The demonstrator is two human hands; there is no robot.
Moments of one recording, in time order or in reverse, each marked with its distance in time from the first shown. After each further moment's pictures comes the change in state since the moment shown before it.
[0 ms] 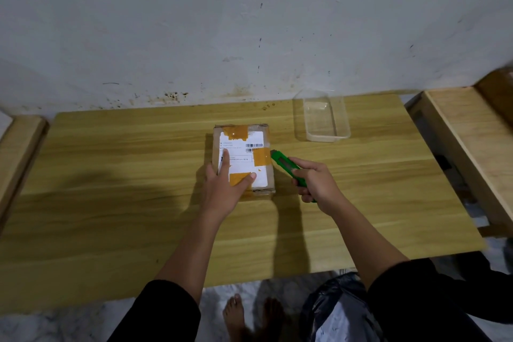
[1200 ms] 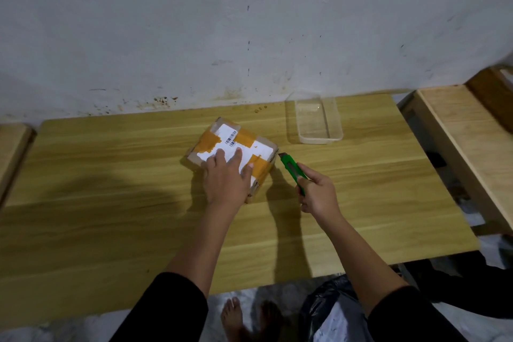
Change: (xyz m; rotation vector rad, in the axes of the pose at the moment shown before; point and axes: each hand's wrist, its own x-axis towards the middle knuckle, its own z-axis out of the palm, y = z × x) left_hand 0.020 0.032 0.016 0.450 0.214 0.182; right_hand -0.001 0.021 -0.008 0.060 0.213 -0.086
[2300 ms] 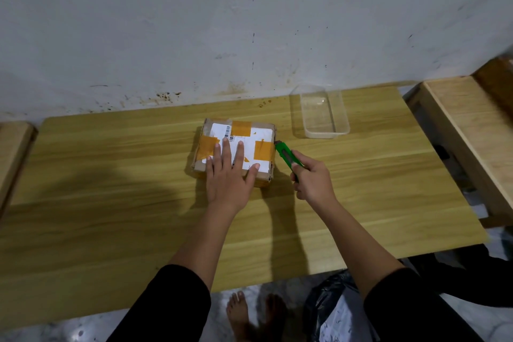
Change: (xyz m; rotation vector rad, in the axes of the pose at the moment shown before) left_hand 0.004 -0.023 0.022 0.088 -0.104 0.104; right_hand 0.003 -0.013 0.025 -0.093 -0.025 -0.048
